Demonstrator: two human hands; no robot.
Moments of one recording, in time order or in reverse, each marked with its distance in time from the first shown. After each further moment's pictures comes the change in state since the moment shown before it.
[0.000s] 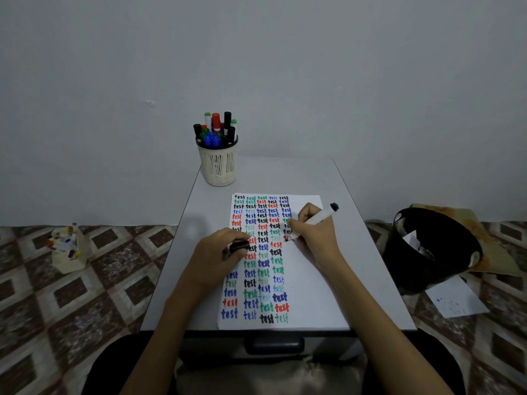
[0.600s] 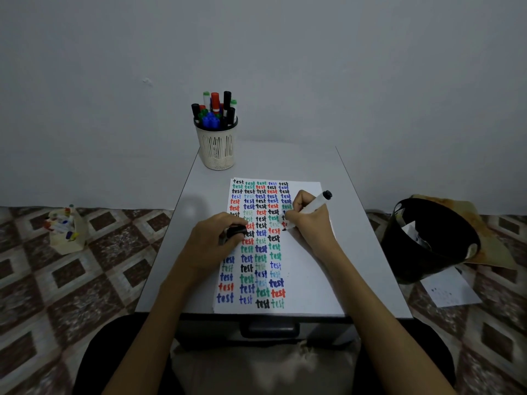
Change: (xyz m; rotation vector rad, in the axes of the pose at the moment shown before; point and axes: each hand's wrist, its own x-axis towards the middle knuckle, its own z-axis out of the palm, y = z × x) left_hand -0.002 0.001 -0.001 0.002 -0.004 -0.008; right_hand -0.005 -0.003 0.004 -0.255 -0.026 -0.100
